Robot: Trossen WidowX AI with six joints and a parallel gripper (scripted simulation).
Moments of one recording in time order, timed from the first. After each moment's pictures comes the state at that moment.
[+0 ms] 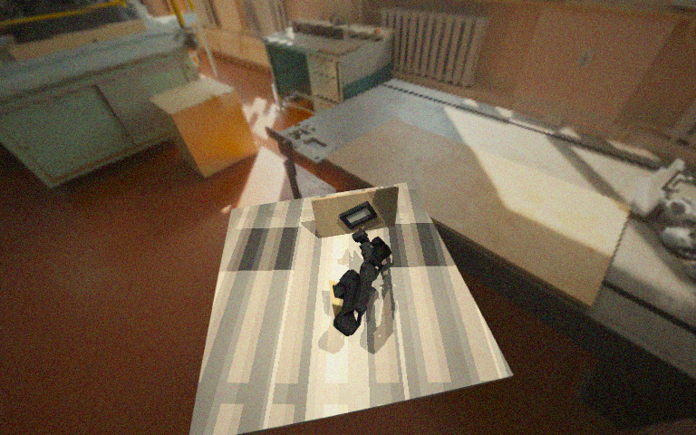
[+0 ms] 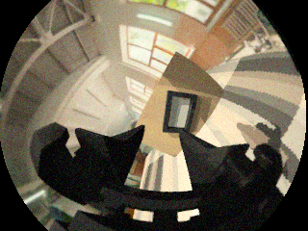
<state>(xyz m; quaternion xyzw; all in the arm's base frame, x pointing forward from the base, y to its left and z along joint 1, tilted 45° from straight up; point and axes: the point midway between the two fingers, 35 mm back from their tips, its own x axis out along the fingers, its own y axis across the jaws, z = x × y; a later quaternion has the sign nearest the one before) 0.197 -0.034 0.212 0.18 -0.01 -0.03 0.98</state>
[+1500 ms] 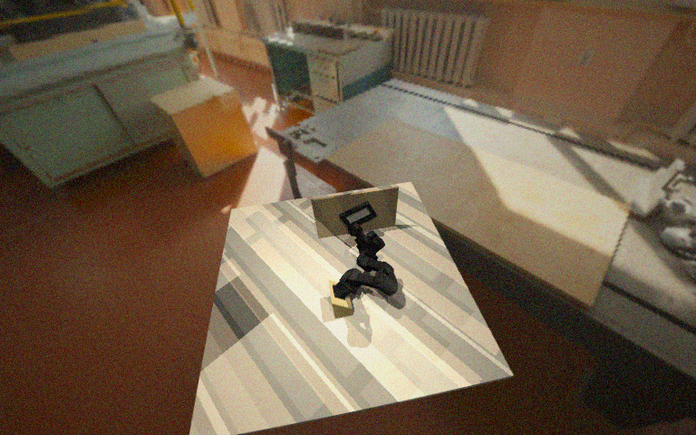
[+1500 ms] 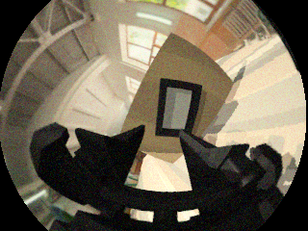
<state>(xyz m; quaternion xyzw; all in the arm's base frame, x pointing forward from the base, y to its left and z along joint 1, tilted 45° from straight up) 0.272 -0.061 0.179 0.18 -0.01 -0.03 0.98</state>
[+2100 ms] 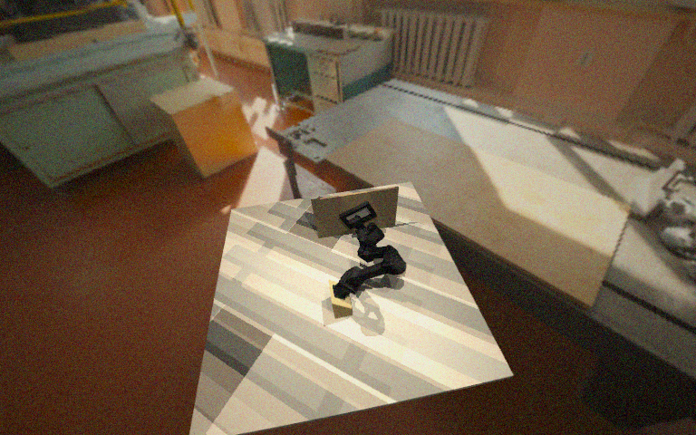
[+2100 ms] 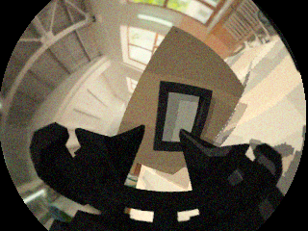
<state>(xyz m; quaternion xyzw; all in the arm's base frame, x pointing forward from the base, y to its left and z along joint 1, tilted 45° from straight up) 0.323 -0.070 0.191 0.18 -0.02 -0.03 0.98</state>
